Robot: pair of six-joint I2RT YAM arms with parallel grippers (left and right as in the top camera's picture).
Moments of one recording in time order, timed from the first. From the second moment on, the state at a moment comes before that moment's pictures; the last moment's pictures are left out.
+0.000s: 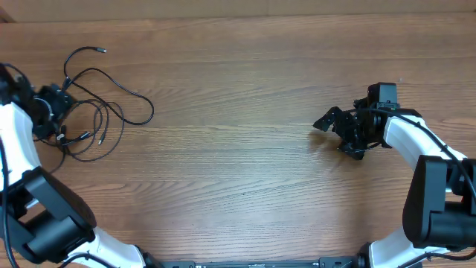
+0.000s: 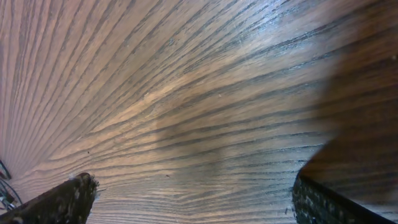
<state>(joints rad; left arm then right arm) 0.59 1.86 1.54 -0.85 0.26 -0.35 -0.09 1.77 1.00 -0.57 -0.44 0.51</state>
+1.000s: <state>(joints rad) 0.05 1.90 1.19 -0.83 0.39 -0.23 -0.09 1.77 1.00 -0.58 -0.44 0.51</state>
